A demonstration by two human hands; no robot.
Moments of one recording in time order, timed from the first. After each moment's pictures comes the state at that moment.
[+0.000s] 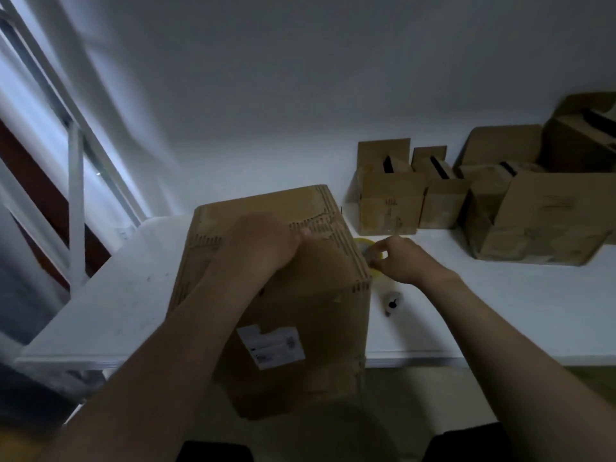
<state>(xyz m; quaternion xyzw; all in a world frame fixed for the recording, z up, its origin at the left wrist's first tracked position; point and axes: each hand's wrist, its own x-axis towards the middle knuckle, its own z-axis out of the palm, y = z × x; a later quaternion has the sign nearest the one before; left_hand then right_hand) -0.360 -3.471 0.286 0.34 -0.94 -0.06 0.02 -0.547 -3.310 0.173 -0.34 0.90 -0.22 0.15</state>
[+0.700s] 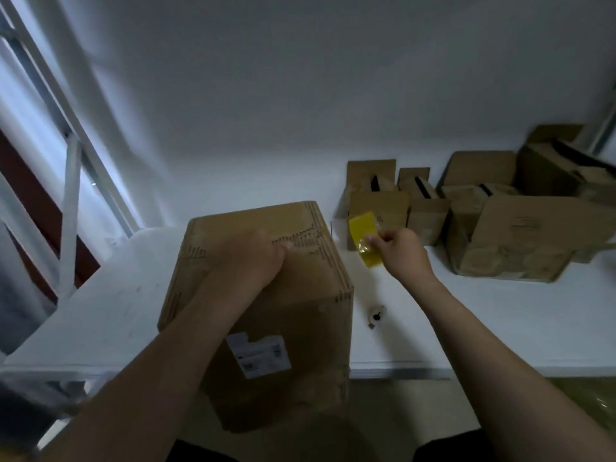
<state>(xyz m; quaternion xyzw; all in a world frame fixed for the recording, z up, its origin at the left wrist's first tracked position) -0.351 -3.468 0.278 0.37 -0.92 -0.07 0.08 -0.531 -3.295 0.207 -0.22 0.87 -0.45 0.03</state>
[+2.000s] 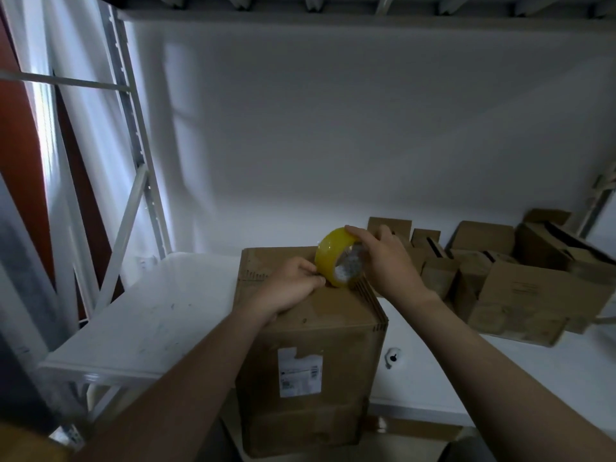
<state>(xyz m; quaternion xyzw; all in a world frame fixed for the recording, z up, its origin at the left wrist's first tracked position) -0.302 -3.489 0.291 0.24 -0.83 -0.49 0.12 -0.457 -3.343 0.293 -0.45 0.84 -0.23 -0.20</state>
